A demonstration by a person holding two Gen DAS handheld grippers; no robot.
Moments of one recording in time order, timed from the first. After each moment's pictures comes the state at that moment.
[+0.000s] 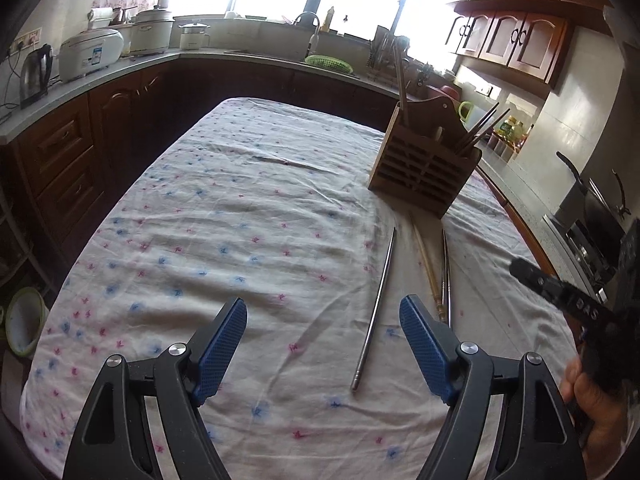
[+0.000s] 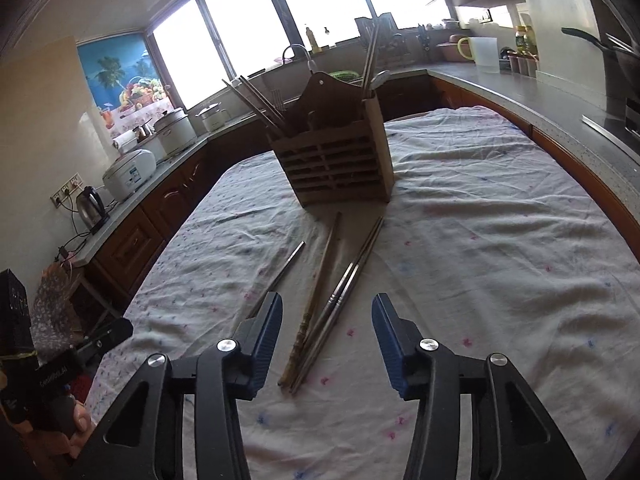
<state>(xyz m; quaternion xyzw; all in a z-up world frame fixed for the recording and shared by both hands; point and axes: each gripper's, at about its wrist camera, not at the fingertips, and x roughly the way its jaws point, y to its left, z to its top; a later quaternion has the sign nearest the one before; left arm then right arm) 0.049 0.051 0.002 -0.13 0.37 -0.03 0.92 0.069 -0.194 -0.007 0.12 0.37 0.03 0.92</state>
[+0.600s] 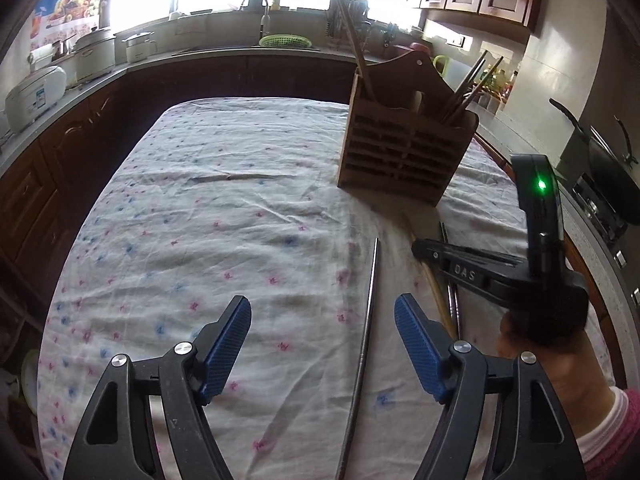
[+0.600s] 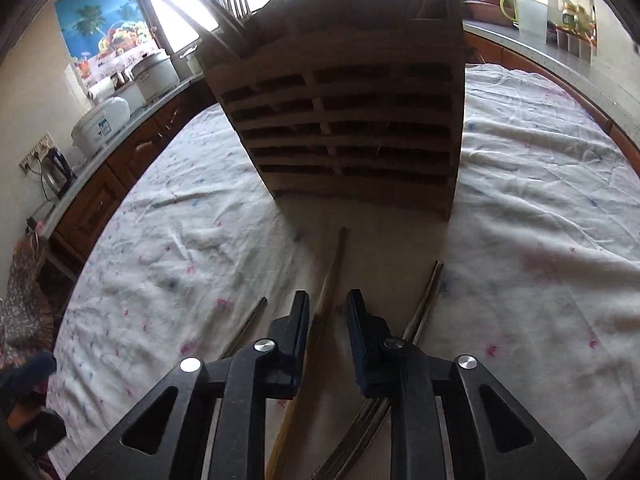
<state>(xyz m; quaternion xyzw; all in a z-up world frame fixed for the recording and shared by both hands) 0.159 0.002 -0.001 -0.05 0.40 -0.07 0.91 0.212 -0.187 -0.092 0.08 0.47 0.04 0.88</state>
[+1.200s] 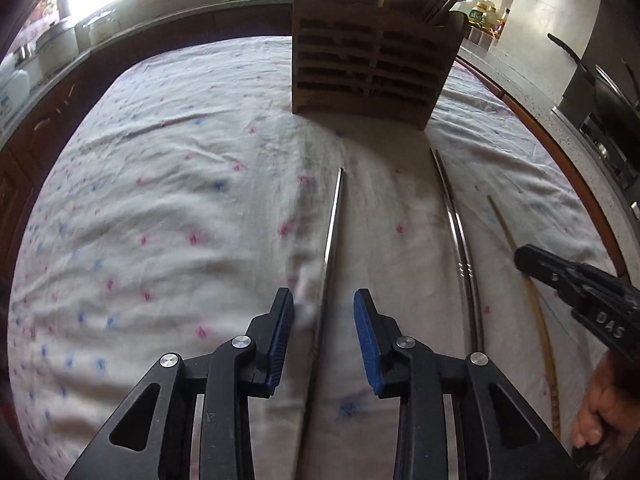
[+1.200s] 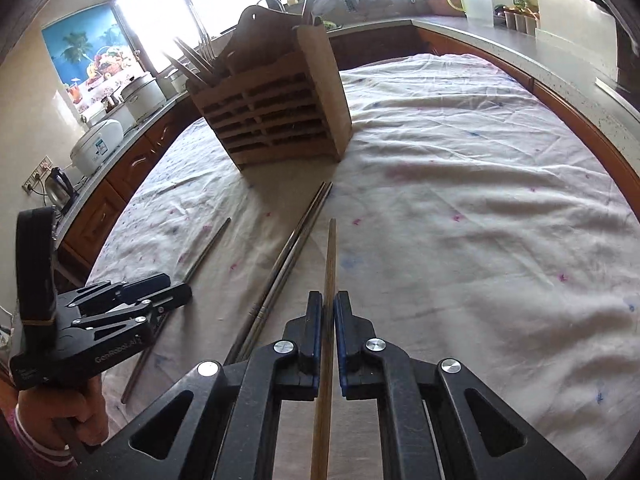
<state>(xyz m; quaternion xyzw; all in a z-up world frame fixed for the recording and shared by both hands) 0.194 -0.055 -0.054 -0.02 0.49 -0.09 0.86 0.113 -0.241 -0.067 0.12 0.46 0.00 0.88</state>
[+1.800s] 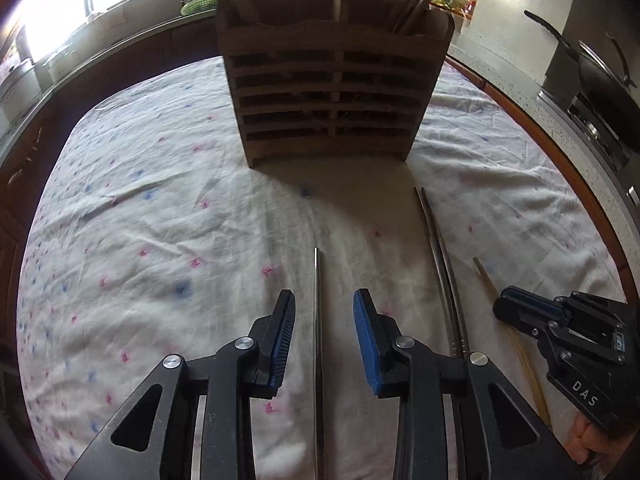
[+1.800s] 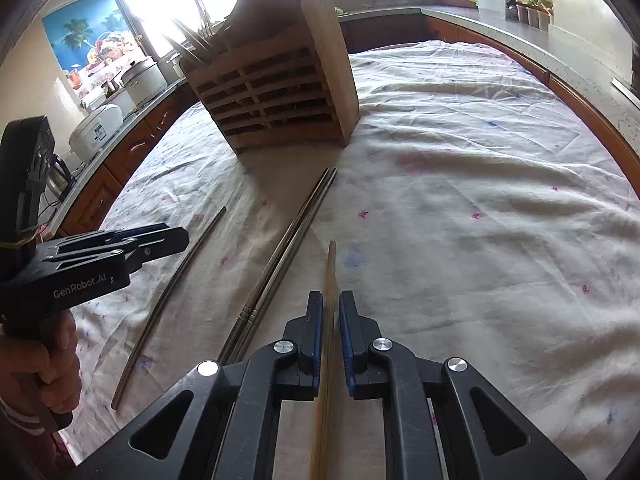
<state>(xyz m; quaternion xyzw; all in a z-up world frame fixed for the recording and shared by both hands) 0.269 -0.074 -0.048 0.05 0.50 -0.13 0.85 0.128 -0.241 -0.077 0.11 0.48 0.01 0.87</state>
